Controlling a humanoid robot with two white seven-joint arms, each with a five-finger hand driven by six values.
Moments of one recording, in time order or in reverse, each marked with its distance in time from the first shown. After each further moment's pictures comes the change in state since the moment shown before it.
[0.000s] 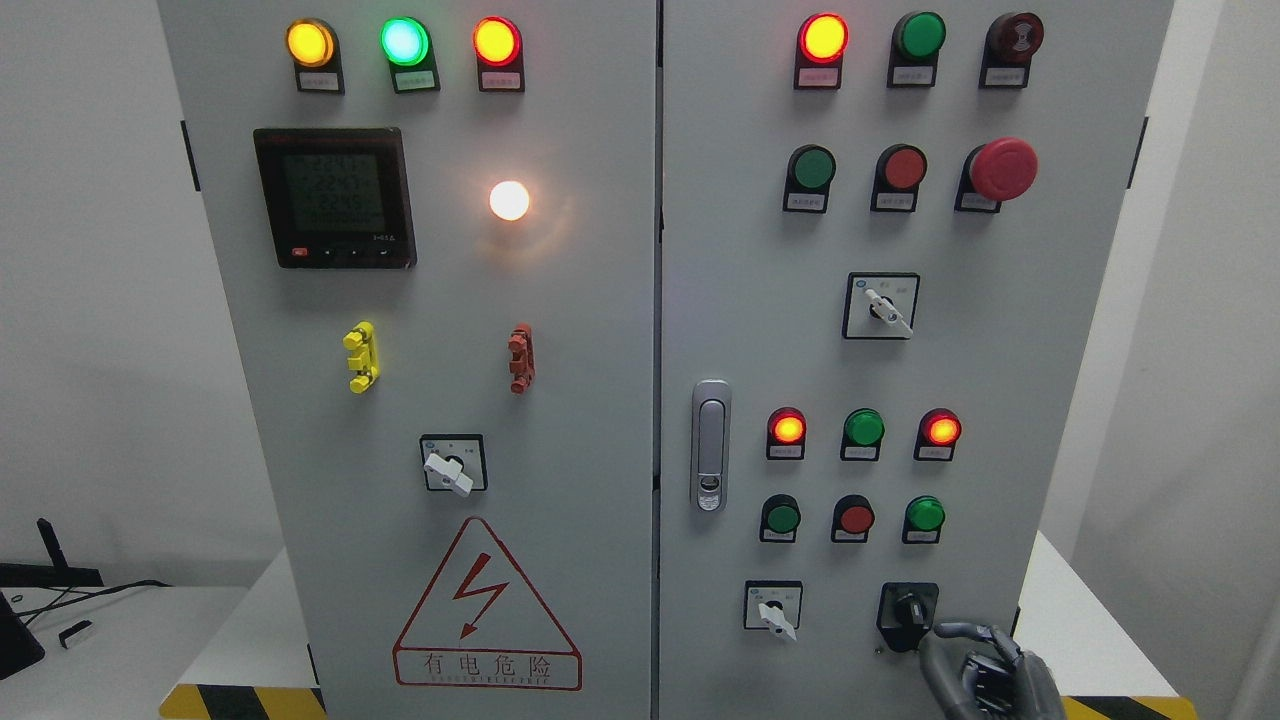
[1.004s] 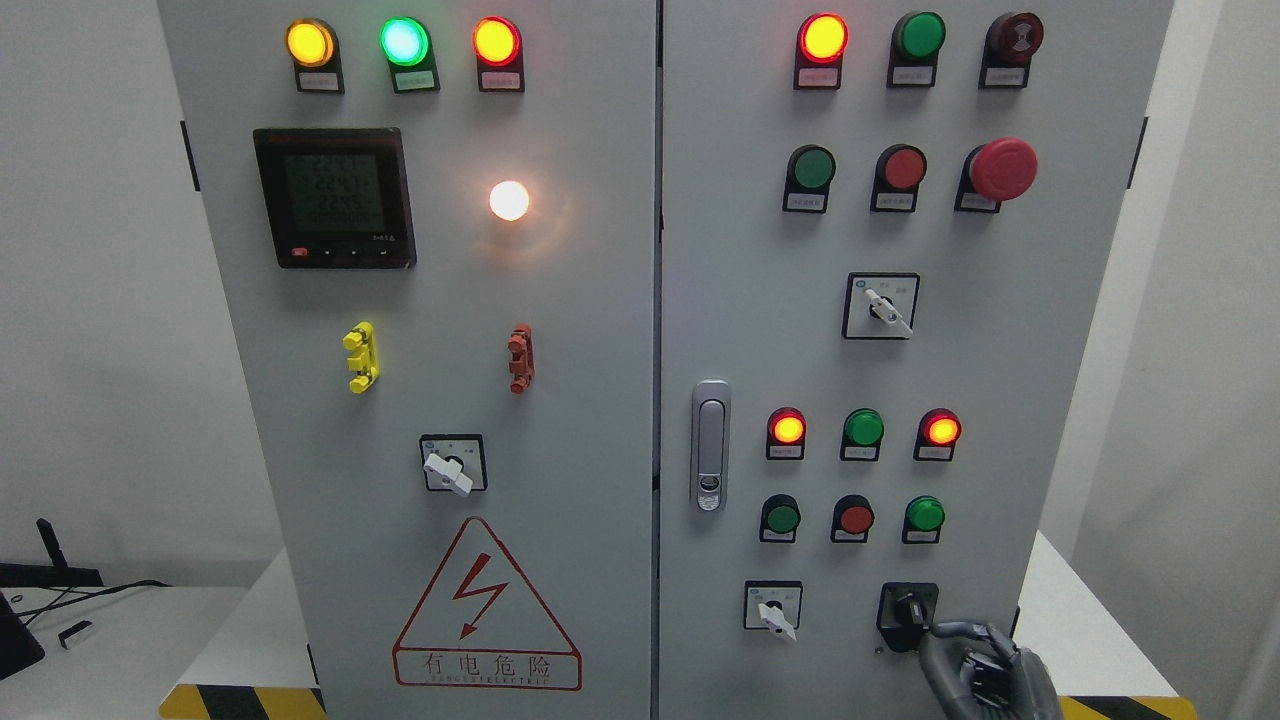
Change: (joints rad) left arm 0.000 0.000 0.000 0.000 0.000 0.000 0.000; right arm -0.028 0.000 -0.004 0.039 -0.001 0.000 0.000
